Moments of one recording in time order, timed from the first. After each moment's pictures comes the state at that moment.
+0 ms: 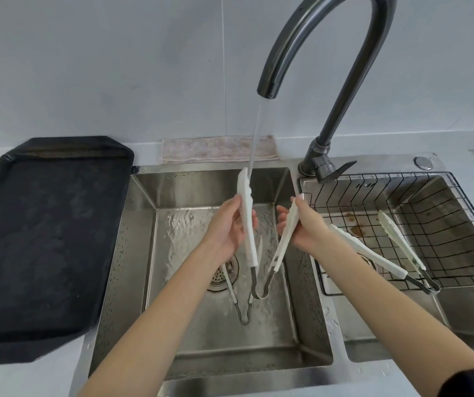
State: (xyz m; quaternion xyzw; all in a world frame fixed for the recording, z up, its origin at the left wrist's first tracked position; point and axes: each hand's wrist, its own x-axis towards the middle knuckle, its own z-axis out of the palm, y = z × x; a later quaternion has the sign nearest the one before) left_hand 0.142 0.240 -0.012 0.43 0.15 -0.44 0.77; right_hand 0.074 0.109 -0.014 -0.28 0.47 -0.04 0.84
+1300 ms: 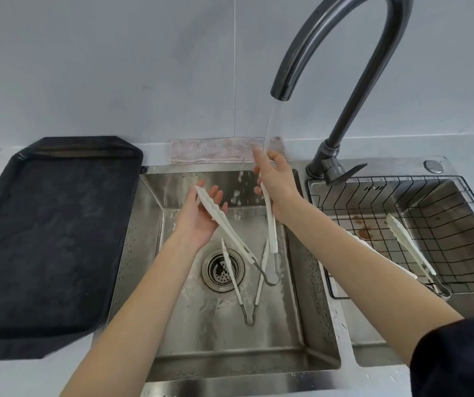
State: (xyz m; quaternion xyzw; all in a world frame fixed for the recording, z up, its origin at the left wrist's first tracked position) left_hand 0.181 0.273 -0.001 0.39 0.22 -0.35 0.83; right_hand 0.139 0.146 0.036 -0.59 0.34 -0.10 0.72
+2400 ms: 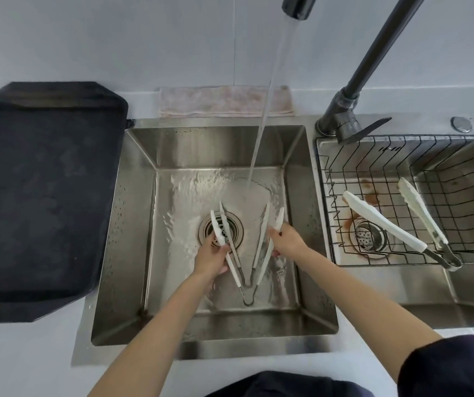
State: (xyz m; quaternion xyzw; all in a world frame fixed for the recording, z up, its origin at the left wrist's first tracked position) left_hand 0.089 0.311 -0.120 0.74 0.16 -0.43 0.49; right_hand 0.042 0.149 -0.127 -0.73 0.41 0.24 0.48
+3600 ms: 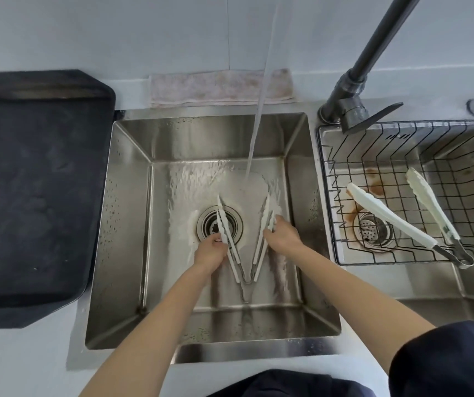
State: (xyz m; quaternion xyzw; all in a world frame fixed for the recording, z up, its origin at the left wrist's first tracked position) left_hand 0.099 0.302 -0.135 0.78 0.16 -0.45 0.40; right_hand 0.049 0.152 -0.134 -0.77 0.40 0.28 0.41
